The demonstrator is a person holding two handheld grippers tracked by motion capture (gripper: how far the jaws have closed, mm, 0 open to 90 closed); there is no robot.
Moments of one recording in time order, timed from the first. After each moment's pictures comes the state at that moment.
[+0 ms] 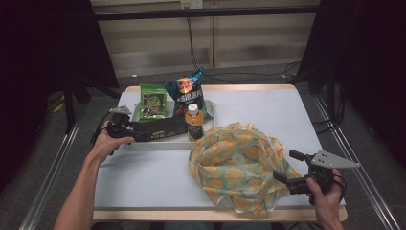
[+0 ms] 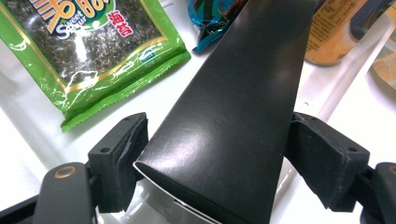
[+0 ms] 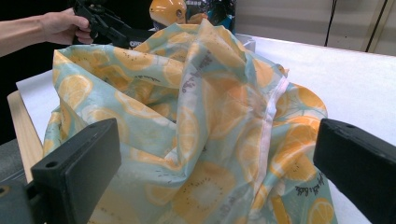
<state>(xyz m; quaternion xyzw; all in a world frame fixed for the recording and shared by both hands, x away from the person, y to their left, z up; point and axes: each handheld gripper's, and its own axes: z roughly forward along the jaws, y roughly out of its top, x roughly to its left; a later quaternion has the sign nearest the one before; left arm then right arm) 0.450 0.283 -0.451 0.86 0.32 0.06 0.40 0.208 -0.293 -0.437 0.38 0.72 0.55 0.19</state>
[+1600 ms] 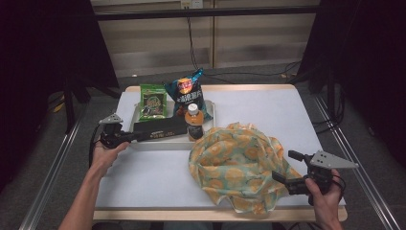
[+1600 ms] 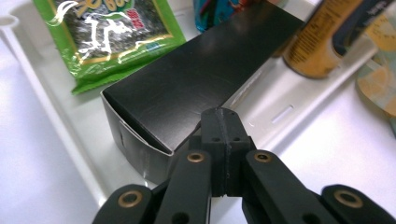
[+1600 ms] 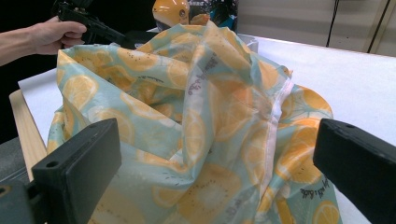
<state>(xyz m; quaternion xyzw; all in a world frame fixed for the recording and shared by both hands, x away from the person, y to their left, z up) 0.412 0.297 -0.454 0.81 0.37 0.09 0.45 0.206 -0.289 -0.436 0.38 0.72 0.55 0.19</state>
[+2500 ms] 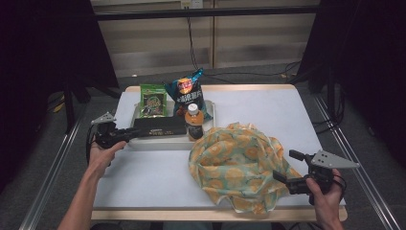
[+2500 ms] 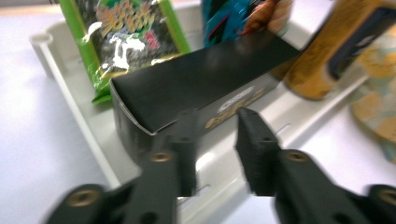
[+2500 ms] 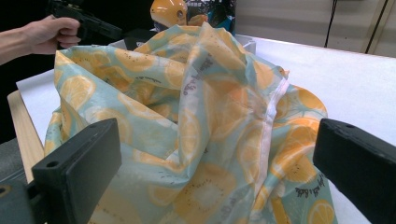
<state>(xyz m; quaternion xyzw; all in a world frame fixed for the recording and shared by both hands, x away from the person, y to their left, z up) 0.398 0.306 -0.443 0.78 0.38 0.11 0.48 0.207 -0.291 -0.436 0.38 0.72 0.55 0.20</state>
